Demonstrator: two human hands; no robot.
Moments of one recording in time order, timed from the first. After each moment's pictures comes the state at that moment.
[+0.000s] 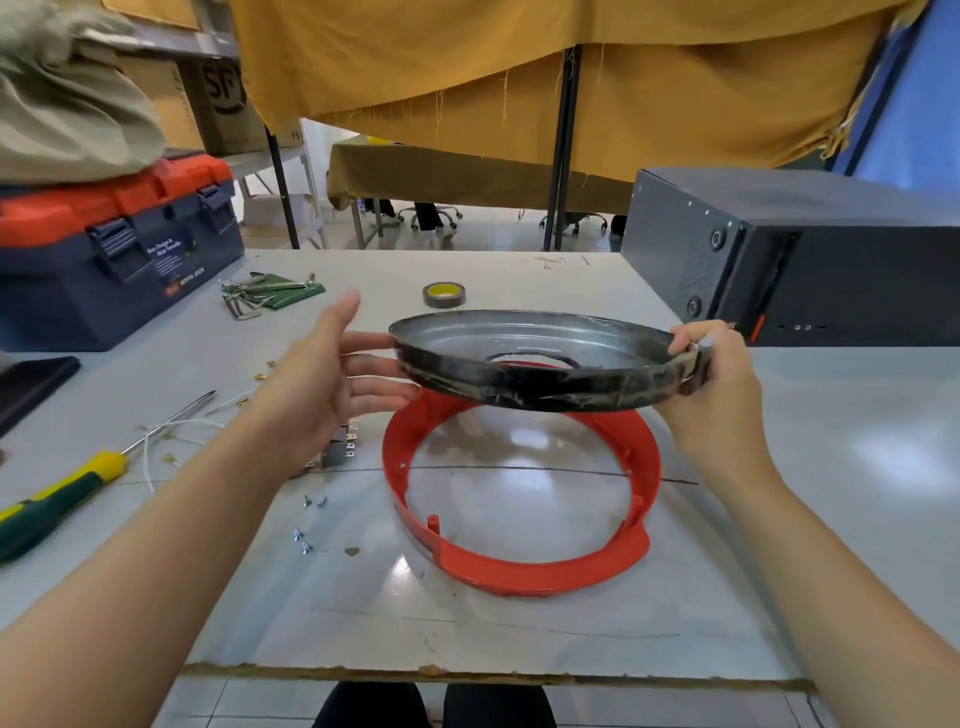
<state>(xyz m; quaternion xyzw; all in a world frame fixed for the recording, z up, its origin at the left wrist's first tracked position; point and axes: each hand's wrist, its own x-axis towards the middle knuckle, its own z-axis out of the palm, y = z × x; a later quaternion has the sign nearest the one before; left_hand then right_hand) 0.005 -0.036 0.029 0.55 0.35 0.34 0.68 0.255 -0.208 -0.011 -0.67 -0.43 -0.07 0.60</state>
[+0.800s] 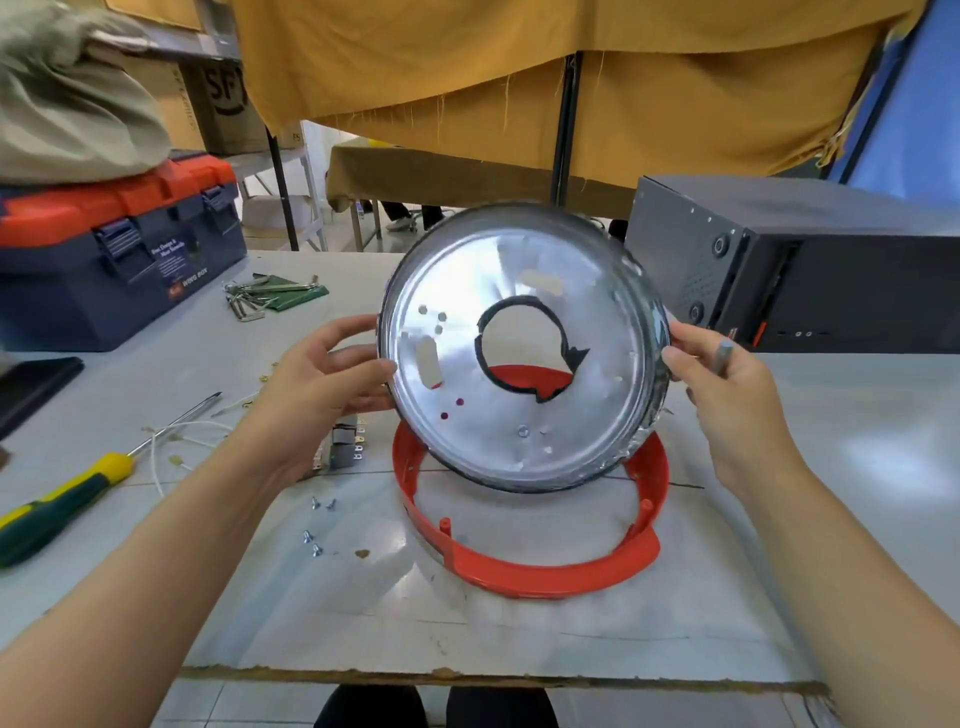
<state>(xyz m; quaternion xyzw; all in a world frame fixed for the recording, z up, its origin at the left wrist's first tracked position) -0.015 -0.037 0.016 0.65 0.26 0.39 0.59 0.260 -0.204 -0.002 -0.63 -0.34 0.11 0.69</state>
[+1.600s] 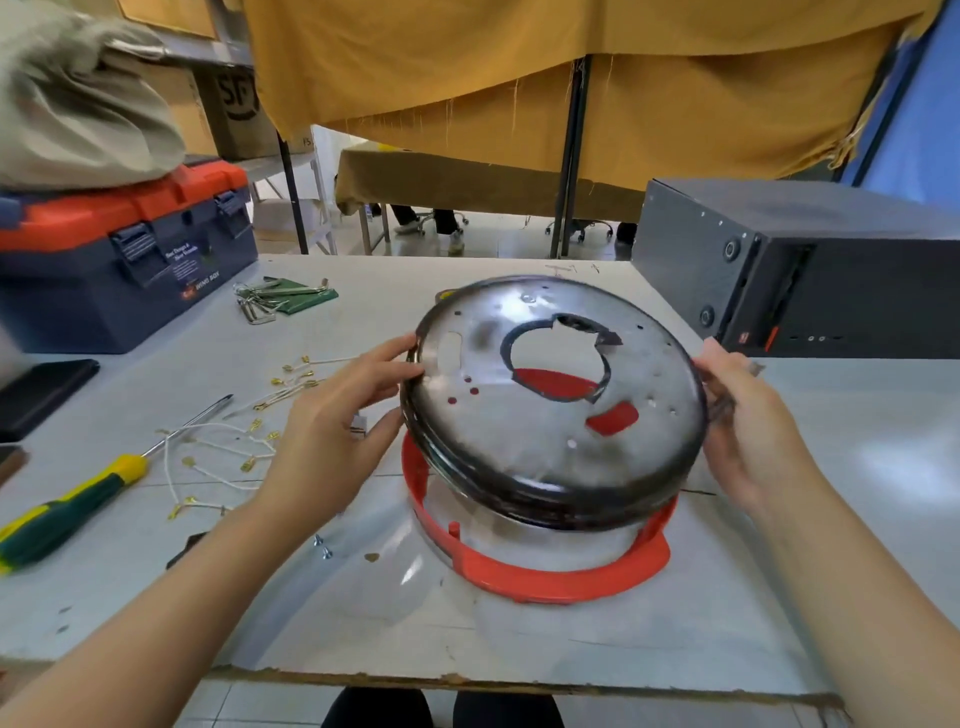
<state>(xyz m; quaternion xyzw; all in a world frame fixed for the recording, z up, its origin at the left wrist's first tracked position) -0.022 -0.056 -0.009 0.86 0.17 0.47 0.14 0.256 -0.211 -0.004 -0.51 -0.27 0.27 0.77</state>
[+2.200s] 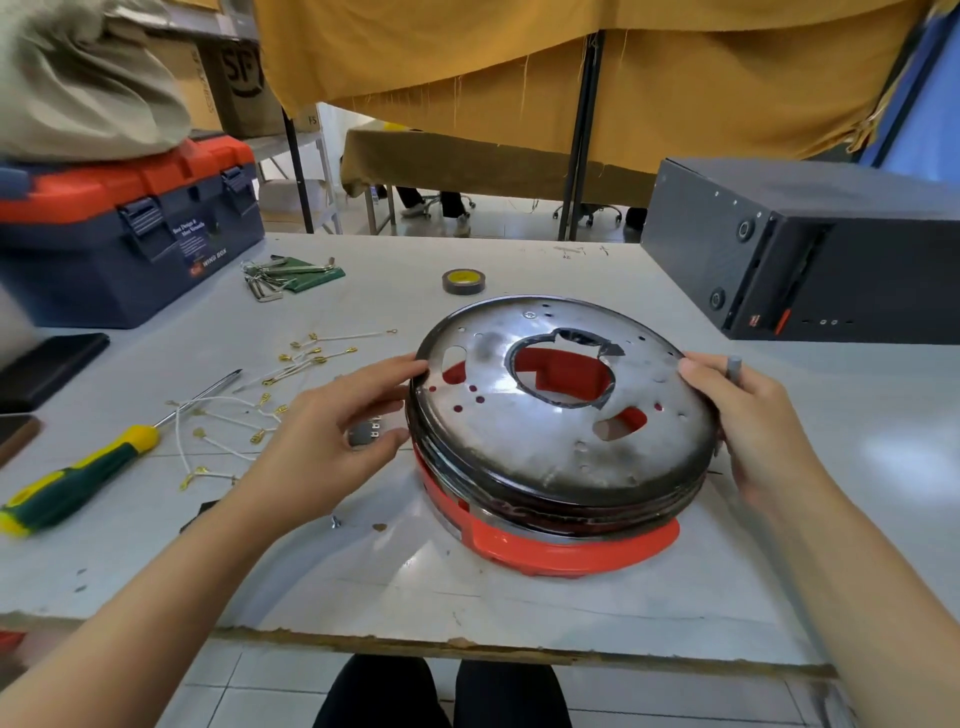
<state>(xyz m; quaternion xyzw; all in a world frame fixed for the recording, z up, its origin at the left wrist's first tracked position) -0.044 -0.066 -0.014 0.87 0.18 0.37 0.28 0.250 -0.219 -0.019 -0.62 -0.30 0.19 0.70</state>
